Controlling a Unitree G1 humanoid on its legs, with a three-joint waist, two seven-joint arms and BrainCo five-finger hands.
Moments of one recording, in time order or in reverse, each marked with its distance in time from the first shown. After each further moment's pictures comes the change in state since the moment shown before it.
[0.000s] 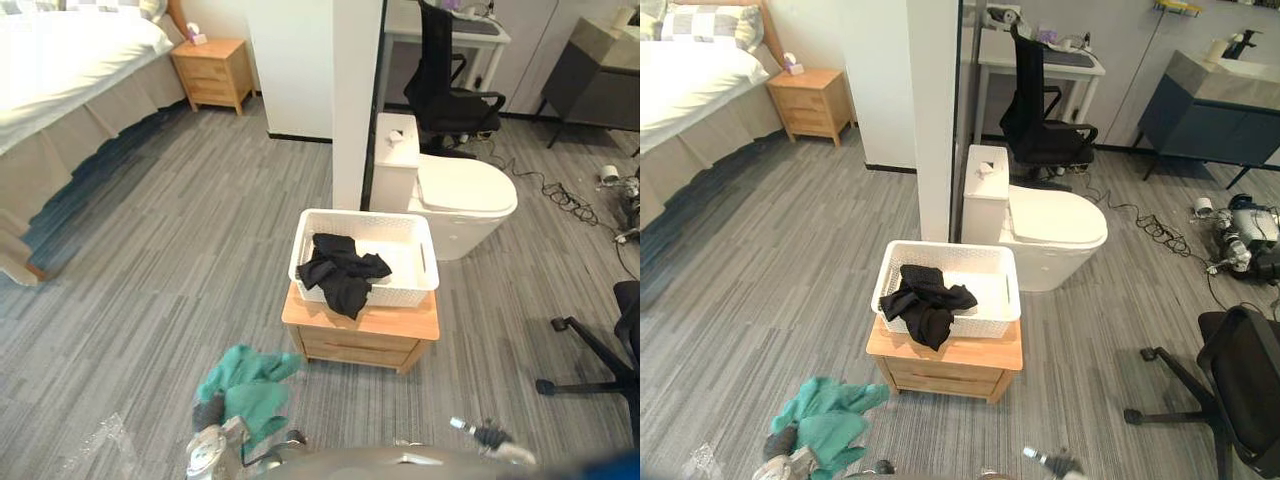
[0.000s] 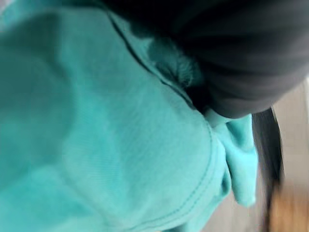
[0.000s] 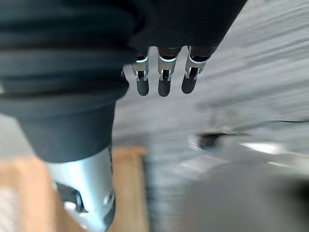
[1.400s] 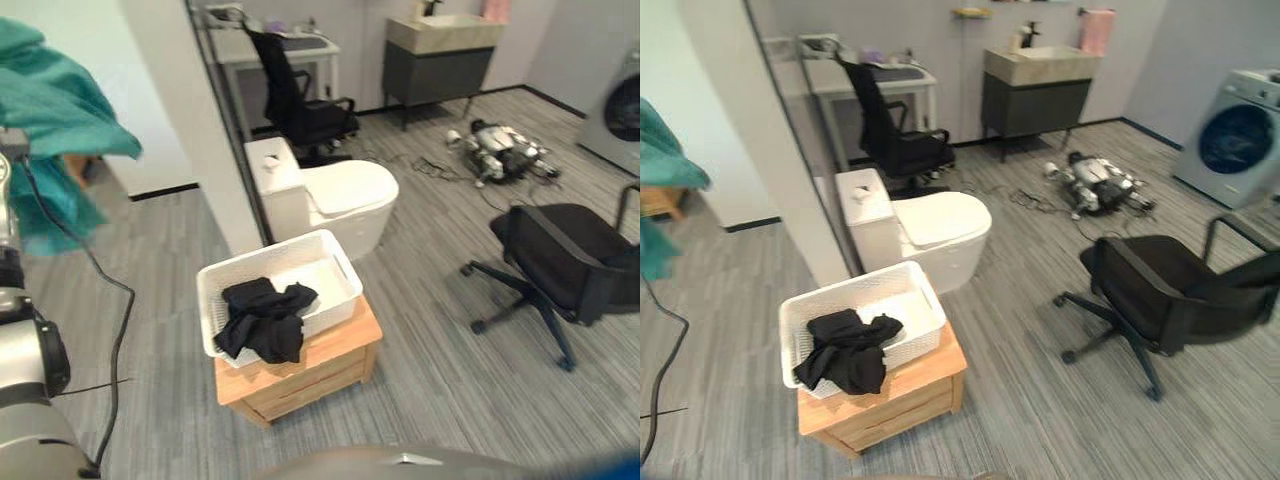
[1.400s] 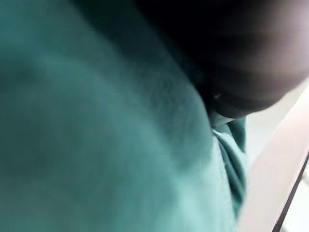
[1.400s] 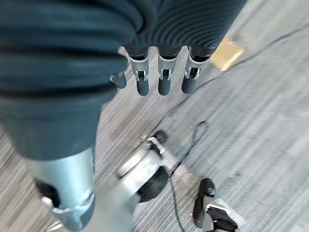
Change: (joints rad) left arm -1.029 0.939 -0.014 0.124 0.793 0.036 -0.221; right arm 0.249 0.042 -0.396 0.162 -0.214 -0.159 0.185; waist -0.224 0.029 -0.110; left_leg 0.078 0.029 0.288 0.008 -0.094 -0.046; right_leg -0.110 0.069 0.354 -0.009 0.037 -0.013
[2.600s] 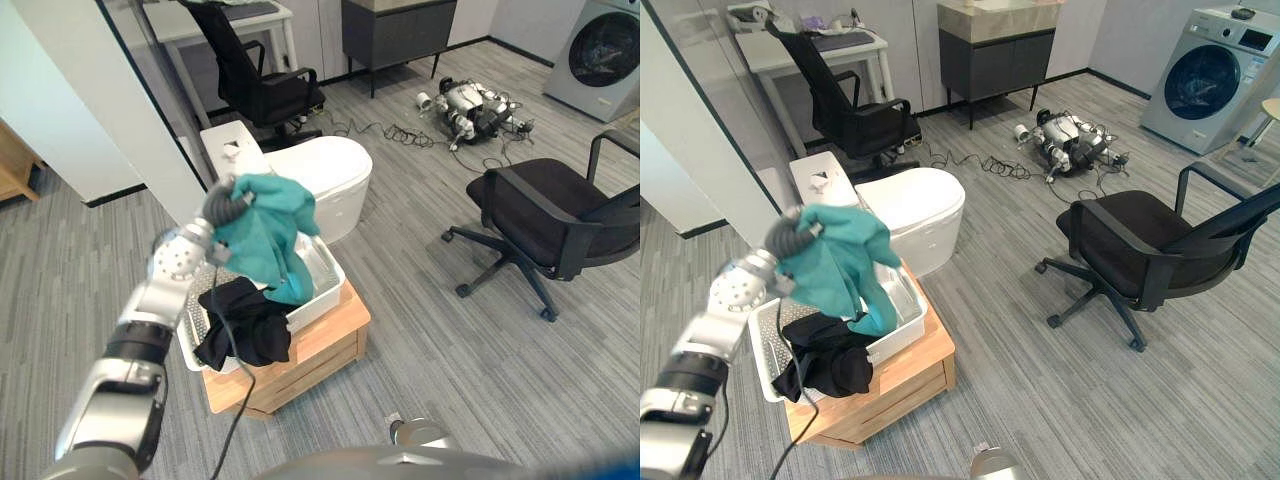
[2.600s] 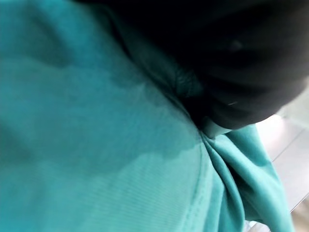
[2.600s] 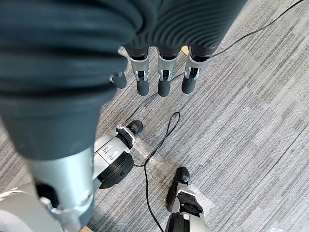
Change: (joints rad) left arm 0.449 -0.452 -0.293 -0.423 0.106 -0.117 -0.322; right arm 0.031 -0.013 0.237 -0.124 0.066 0.092 -0.011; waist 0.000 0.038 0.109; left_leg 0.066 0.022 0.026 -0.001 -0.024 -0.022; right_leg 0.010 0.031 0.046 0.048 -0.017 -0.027
